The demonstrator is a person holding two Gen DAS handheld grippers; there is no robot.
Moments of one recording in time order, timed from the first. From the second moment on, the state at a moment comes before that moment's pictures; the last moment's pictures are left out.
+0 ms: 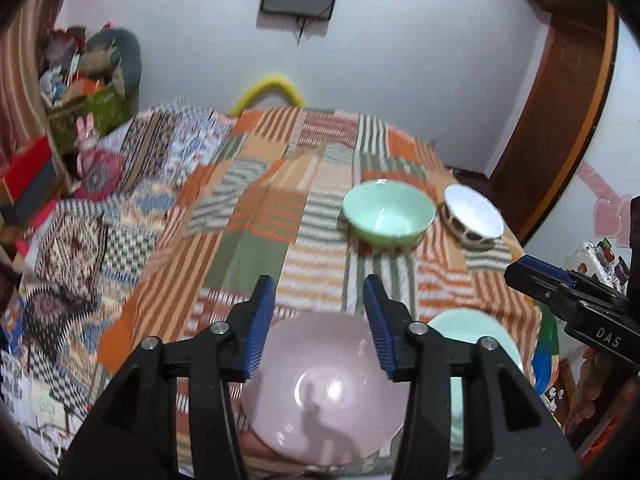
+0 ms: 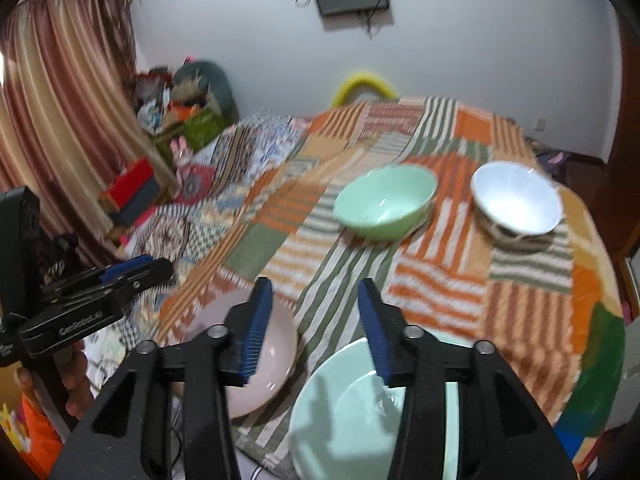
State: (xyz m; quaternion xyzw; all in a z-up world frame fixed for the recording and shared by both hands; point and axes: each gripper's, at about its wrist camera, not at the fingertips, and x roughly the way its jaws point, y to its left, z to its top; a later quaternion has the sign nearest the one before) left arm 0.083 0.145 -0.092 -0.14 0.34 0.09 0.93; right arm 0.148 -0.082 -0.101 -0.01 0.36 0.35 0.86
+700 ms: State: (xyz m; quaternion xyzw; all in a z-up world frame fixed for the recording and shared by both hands) left arm 0.215 0.139 -0.096 -0.13 0.37 0.06 0.92; right arm 0.236 -0.086 -0.100 0.02 0.36 0.29 0.89
